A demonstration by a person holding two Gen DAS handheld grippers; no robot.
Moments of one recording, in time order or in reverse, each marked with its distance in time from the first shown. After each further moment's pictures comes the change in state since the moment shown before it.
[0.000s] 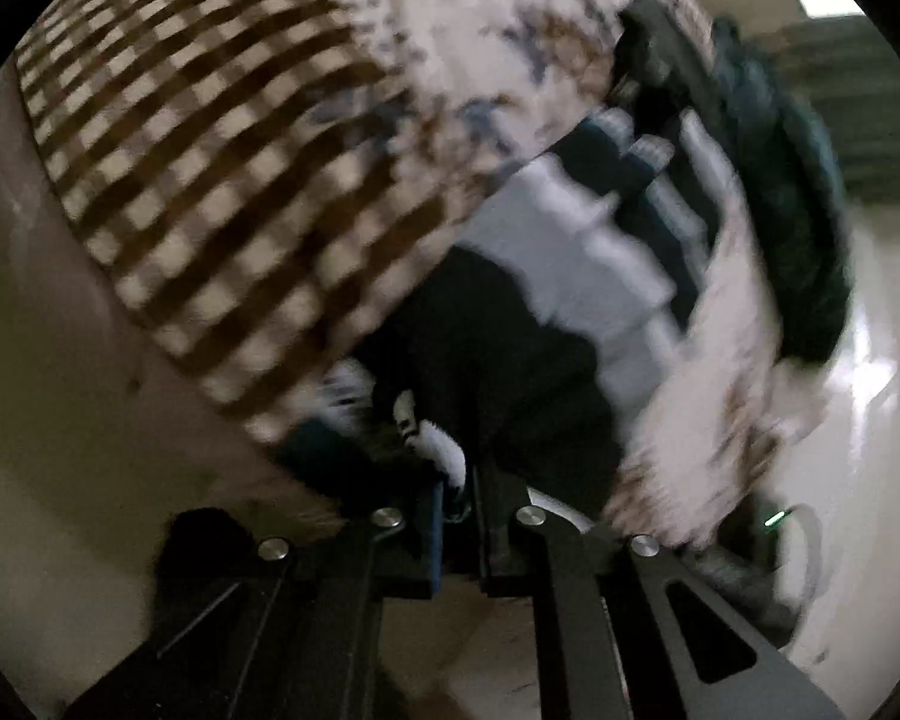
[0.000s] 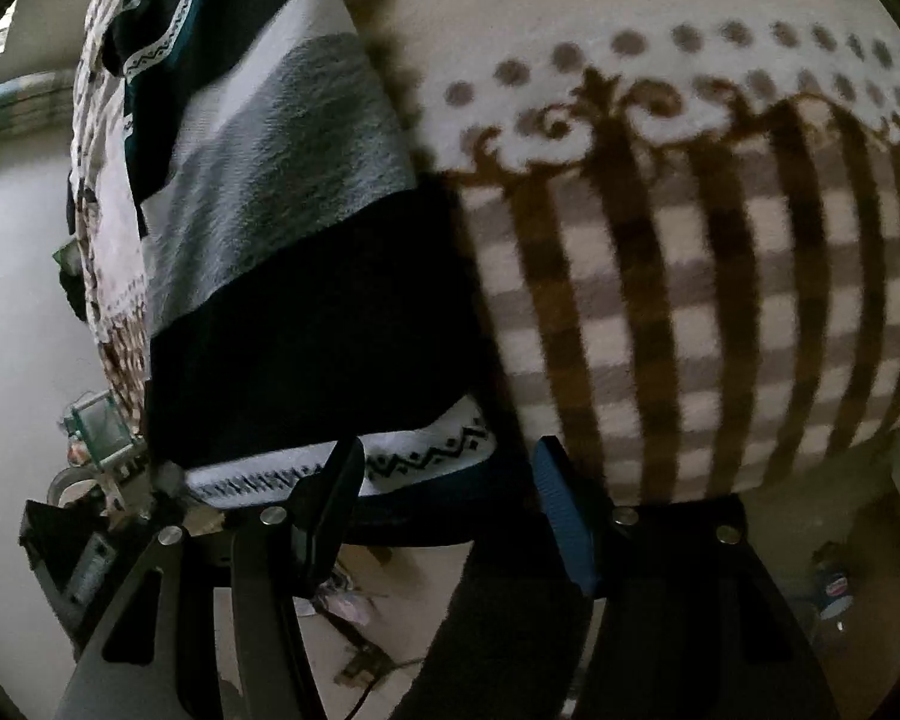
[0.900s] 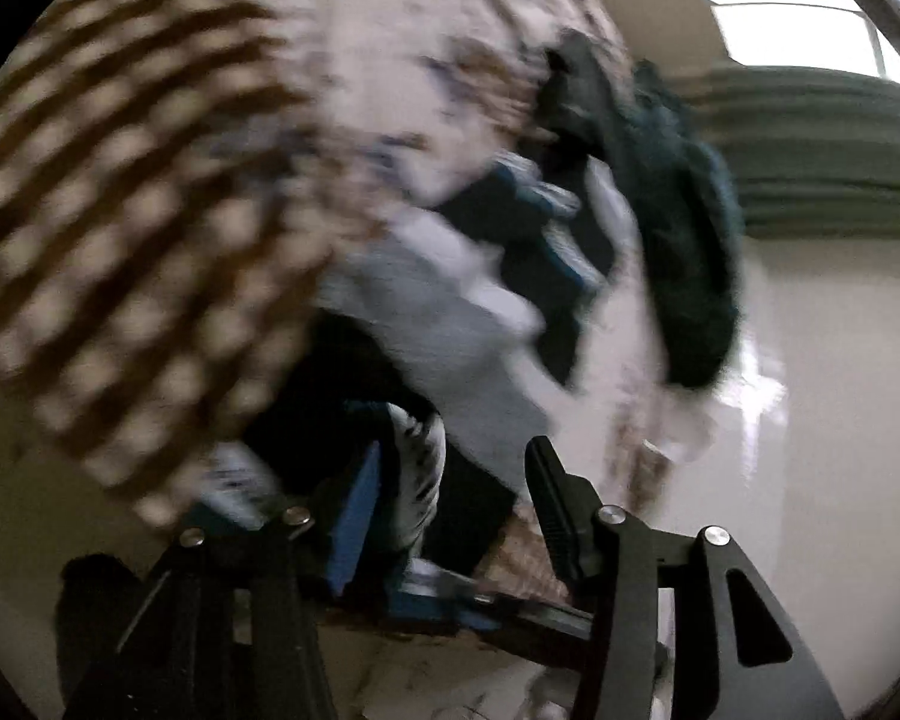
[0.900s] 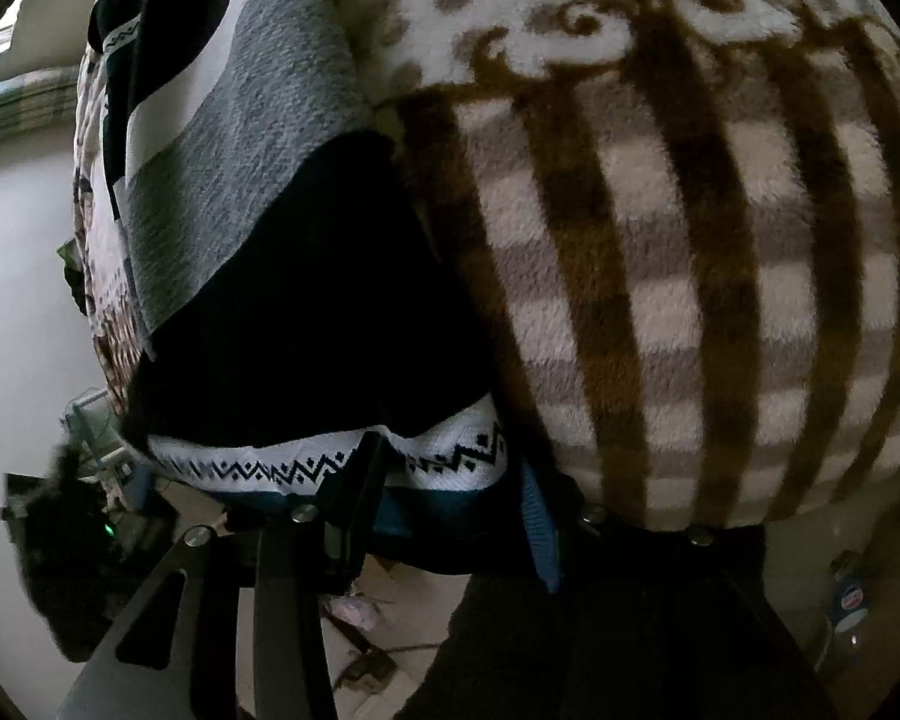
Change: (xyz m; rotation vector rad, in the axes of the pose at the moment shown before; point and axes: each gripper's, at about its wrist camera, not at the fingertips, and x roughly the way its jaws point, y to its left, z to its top) left arm 0.008 -0.005 0.021 0.003 -0.056 -0.399; right arm 0.007 -0.042 -0.014 -0.005 -0.007 0.031
